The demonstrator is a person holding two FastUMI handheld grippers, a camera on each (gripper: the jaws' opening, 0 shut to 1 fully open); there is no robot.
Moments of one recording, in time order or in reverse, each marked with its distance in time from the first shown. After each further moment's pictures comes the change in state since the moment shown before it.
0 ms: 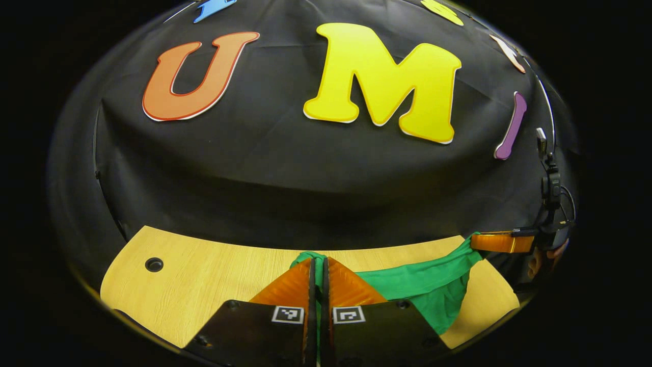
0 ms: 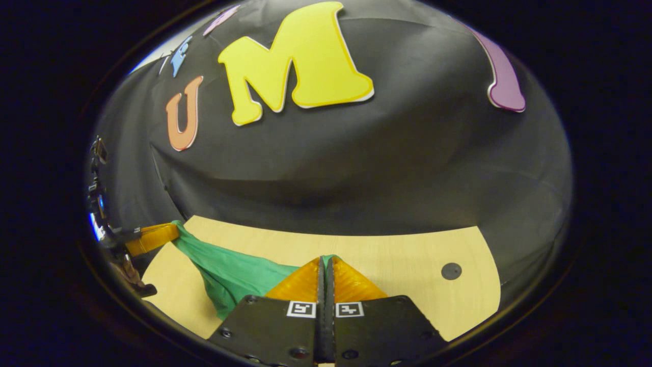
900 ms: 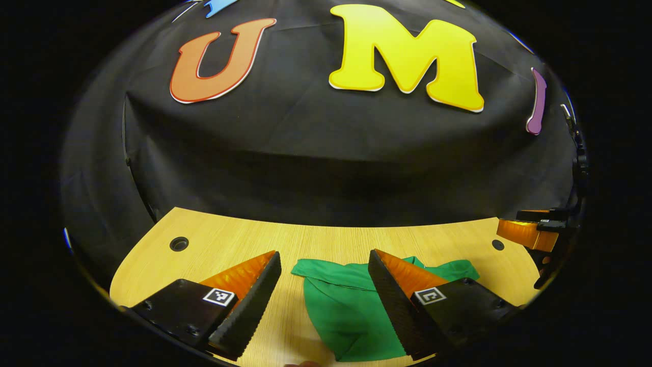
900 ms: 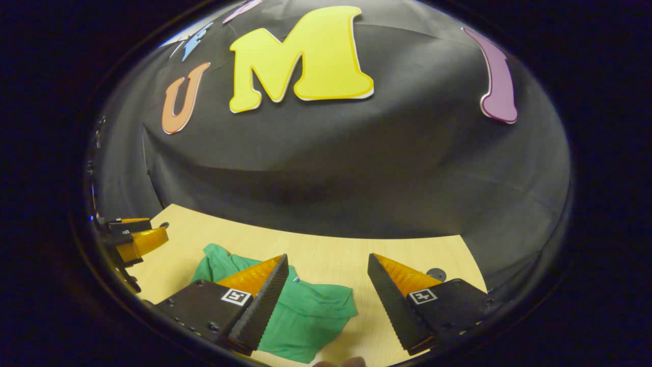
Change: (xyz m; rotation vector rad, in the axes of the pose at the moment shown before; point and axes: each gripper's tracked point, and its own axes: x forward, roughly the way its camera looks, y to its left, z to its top) left arm -0.016 0.013 -0.039 0.010 0.045 0.141; right arm -0.005 -0.007 -0.018 -0.086 -0.085 -0.120
